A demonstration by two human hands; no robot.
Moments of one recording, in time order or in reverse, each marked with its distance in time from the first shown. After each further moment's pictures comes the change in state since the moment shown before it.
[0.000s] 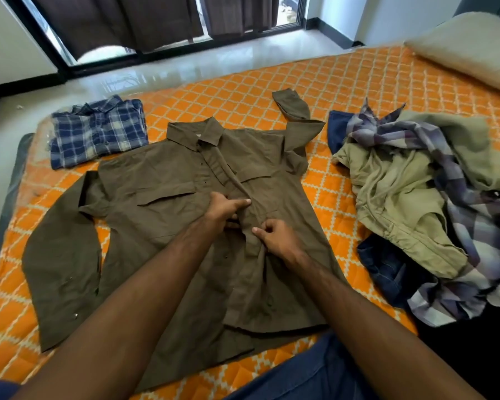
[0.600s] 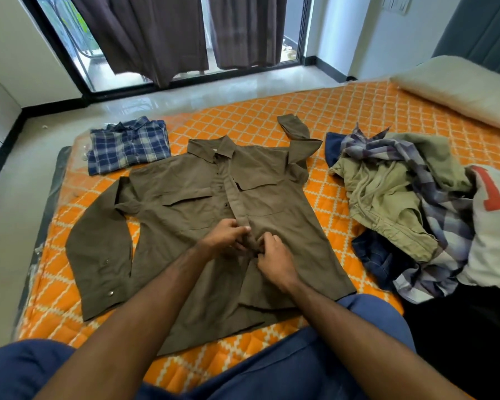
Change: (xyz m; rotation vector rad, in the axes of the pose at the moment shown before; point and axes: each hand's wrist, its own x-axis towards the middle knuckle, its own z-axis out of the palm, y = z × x) left_hand -0.106 -0.034 -0.045 0.268 -0.205 0.102; right_hand -0.106 -0.024 0.032 -0.293 0.120 -0.181
